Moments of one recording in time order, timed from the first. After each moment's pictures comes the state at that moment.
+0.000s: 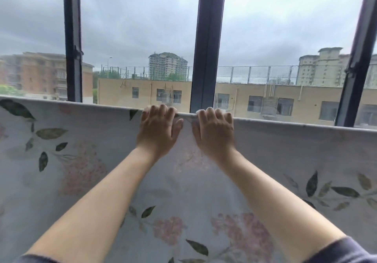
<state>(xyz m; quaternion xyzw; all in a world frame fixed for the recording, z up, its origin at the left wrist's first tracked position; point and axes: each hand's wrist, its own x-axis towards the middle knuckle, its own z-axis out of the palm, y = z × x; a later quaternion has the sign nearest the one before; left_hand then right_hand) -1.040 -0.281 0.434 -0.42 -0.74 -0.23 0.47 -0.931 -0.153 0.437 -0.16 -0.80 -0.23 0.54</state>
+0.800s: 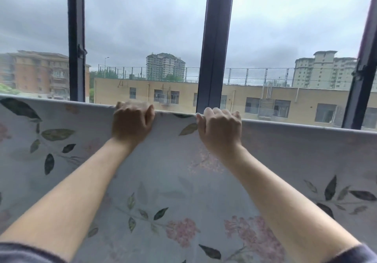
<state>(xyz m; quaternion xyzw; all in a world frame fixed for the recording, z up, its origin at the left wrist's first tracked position) -1.117 -0.328 0.446 -0.35 -0.70 -0.28 0.56 -0.958 -0.170 0.447 -0.19 -0.77 -0.23 0.56</state>
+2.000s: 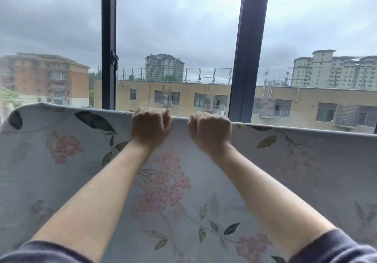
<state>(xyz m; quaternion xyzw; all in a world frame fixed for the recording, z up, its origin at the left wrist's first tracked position) -1.222 -0.424 0.453 -0.38 -0.69 -0.30 0.54 -1.105 -0.306 0.457 -0.19 -0.77 -0.23 0.56</state>
